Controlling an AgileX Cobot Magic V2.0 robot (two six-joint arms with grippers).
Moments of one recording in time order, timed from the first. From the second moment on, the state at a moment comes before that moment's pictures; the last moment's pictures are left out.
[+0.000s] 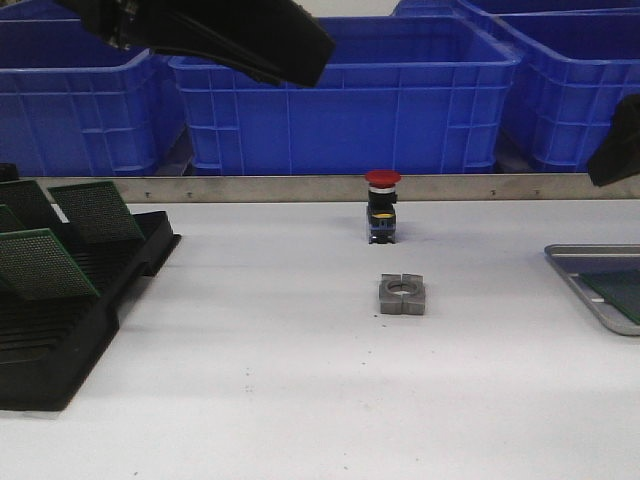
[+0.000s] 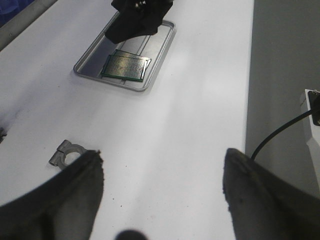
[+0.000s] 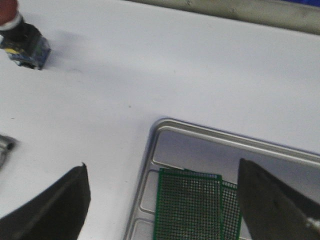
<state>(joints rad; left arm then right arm) -0.44 1.43 -1.01 -1.24 0.85 1.52 -0.08 1.45 -0.76 1.17 0.22 -1.31</state>
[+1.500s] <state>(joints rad) 0.00 0.61 -0.55 -1.30 0.22 1.32 -0.08 0.55 -0.41 1.35 0.11 -1.38</state>
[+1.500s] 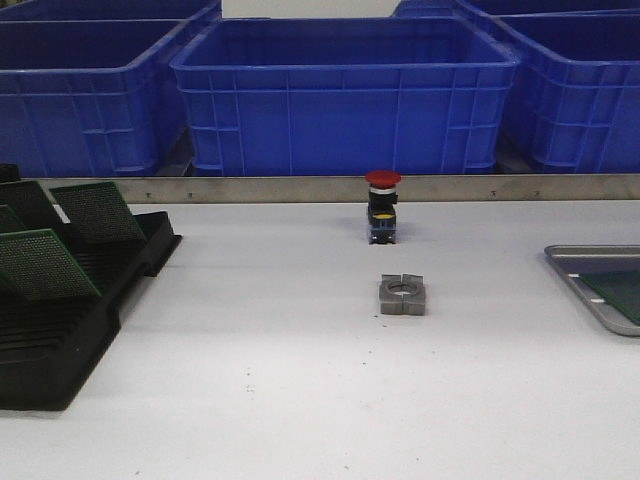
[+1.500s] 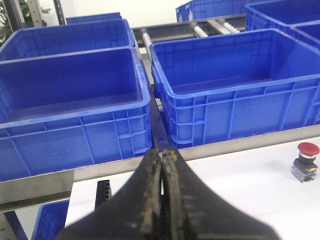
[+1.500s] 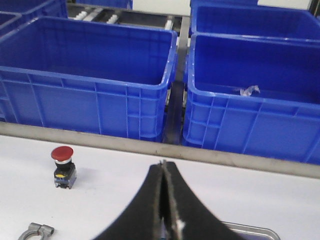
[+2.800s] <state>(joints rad) 0.00 0.21 -0.31 -1.30 0.22 1.32 -0.08 0.15 -0.25 1.35 0.16 -1.39</state>
